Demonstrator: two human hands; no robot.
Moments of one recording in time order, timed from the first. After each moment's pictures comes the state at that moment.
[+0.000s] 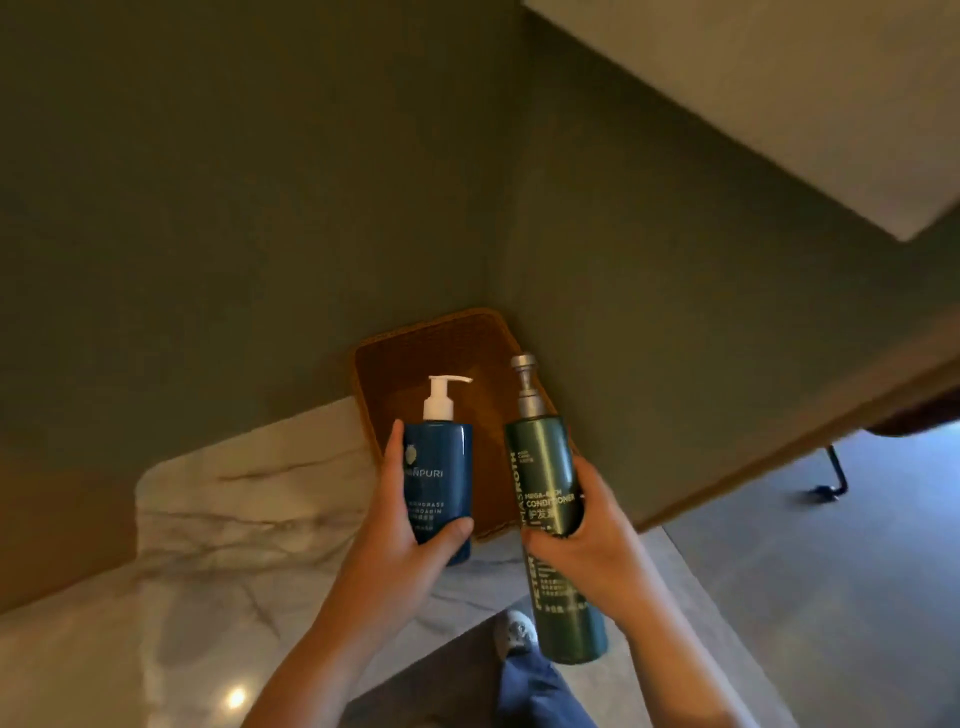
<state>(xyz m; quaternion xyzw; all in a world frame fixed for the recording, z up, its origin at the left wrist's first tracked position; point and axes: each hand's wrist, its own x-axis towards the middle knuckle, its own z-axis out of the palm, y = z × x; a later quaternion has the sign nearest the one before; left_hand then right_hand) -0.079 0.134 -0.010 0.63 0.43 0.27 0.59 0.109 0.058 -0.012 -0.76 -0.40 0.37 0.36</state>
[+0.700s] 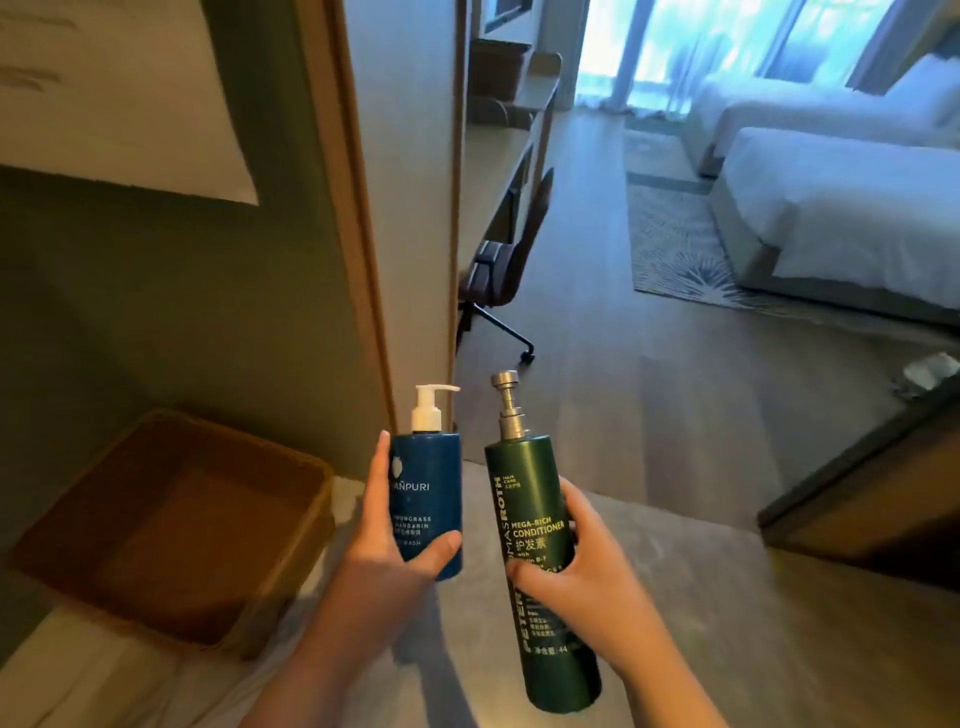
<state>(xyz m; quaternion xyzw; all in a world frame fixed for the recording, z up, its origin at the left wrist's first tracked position) 0.002 -0.065 0.041 0.74 0.14 0.08 0.65 0.049 -0.250 0.050 -0.81 -0.10 0.18 0.55</state>
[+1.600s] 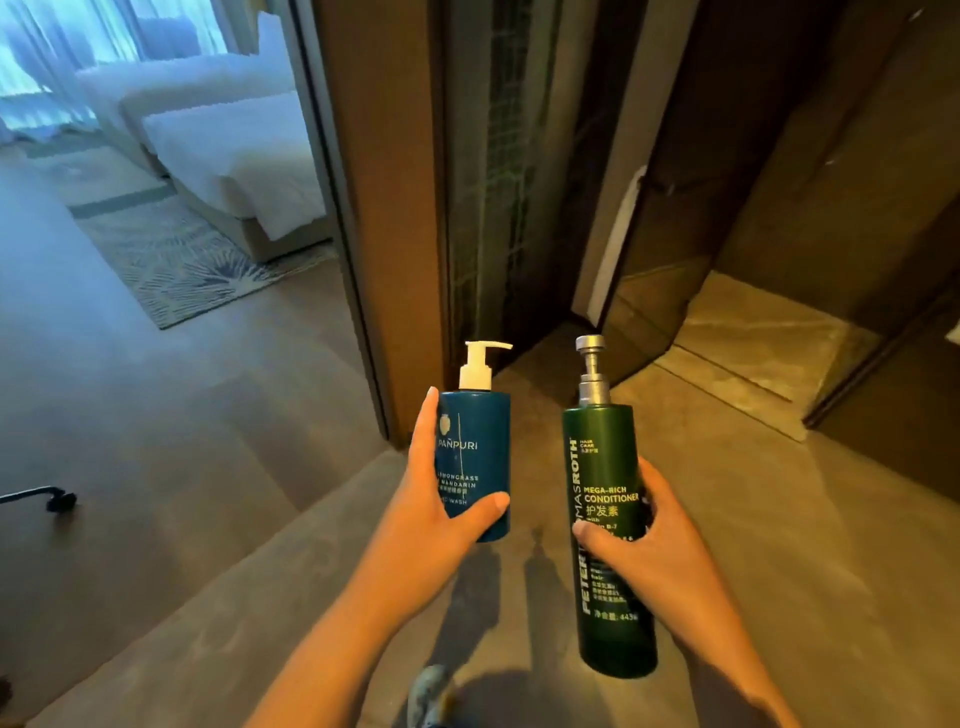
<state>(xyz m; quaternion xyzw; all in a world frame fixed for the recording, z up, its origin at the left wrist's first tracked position) 0.000 -0.667 0.059 0.69 -0.36 -0.24 0.58 -0.162 -0.803 0.052 -0.70 0.37 -0.22 0.56</state>
